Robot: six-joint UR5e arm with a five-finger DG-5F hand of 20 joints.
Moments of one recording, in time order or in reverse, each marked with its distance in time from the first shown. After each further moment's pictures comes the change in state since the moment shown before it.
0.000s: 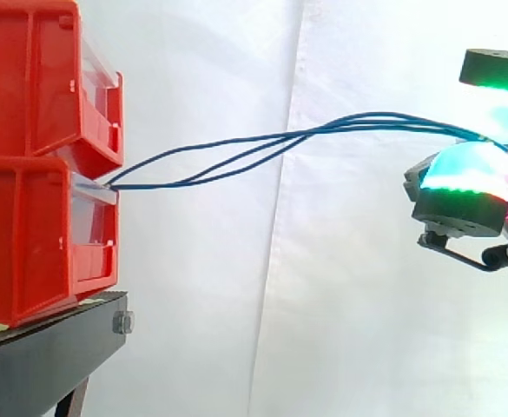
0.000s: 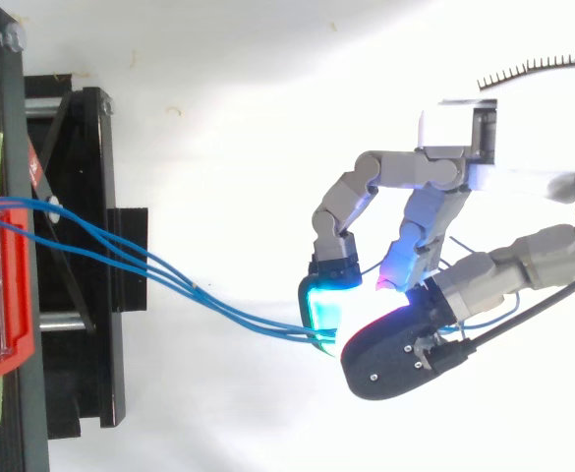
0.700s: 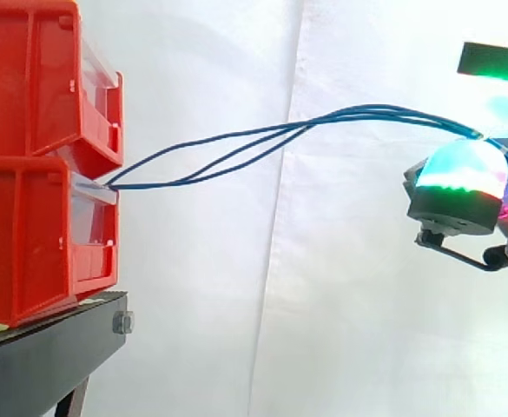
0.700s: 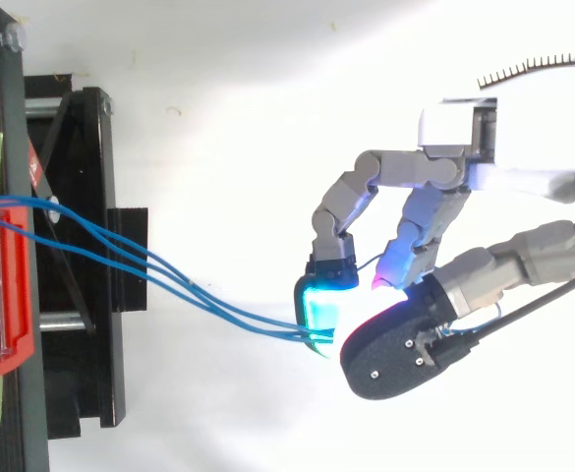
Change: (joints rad) arm 0.000 0.000 0.000 0.000 0.000 0.021
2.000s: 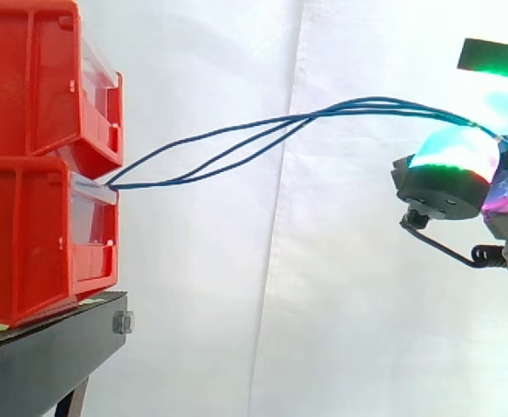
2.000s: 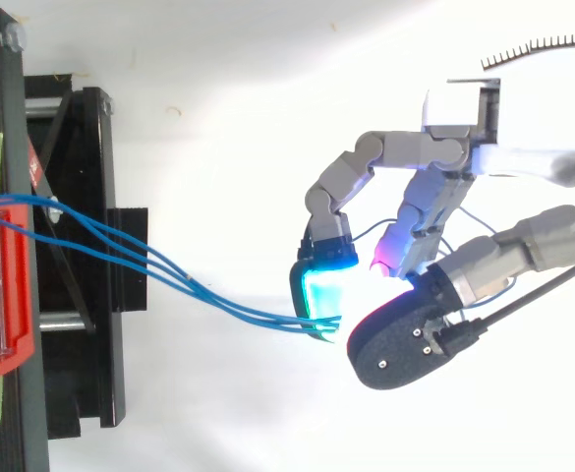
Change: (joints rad) arm -0.010 0.000 0.000 -0.009 0.001 0.031
